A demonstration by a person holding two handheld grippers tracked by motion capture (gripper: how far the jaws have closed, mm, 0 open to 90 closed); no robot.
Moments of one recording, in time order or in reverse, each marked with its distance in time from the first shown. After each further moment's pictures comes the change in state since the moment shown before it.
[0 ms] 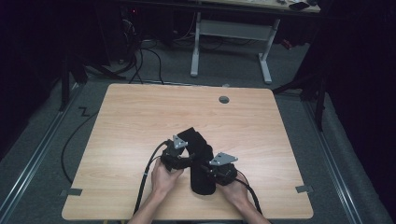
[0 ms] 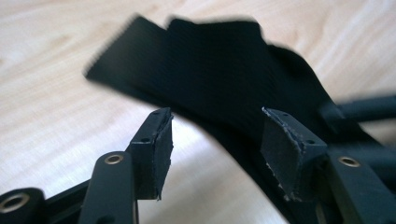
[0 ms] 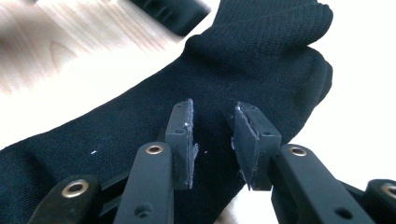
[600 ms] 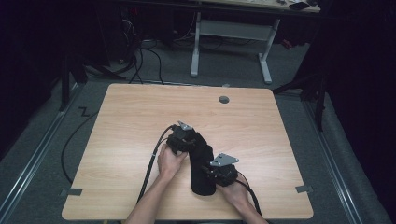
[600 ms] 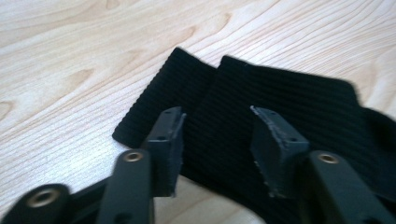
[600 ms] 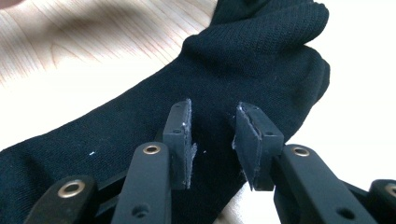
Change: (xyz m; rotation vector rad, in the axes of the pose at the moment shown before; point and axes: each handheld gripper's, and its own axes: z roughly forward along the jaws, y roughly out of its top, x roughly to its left) left arm 0.020 0.034 0.046 0.079 0.070 -0.014; right arm 0.001 -0.003 -0.001 -0.011 -0.007 0.017
